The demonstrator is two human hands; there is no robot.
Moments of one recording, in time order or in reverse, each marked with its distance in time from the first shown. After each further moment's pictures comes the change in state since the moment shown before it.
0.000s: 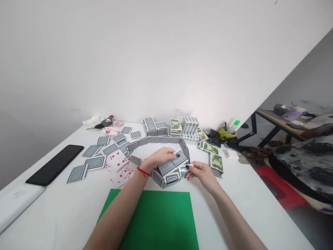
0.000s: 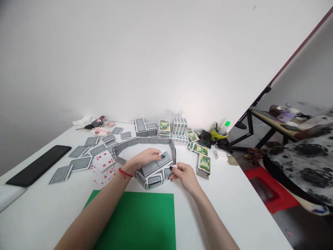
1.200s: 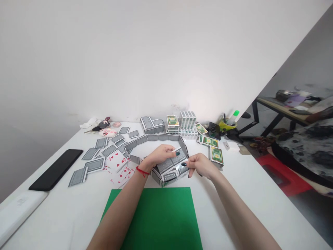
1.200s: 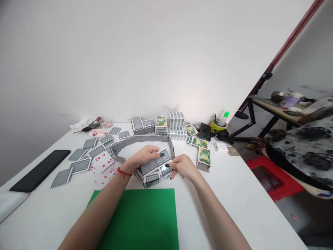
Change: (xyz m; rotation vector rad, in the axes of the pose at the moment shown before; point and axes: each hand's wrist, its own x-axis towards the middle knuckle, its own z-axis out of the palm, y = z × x) left_hand -0.003 0.007 0.004 -0.060 0.013 -0.017; right_hand 0.013 -0.018 -0.006 -0.325 -0.128 0.191
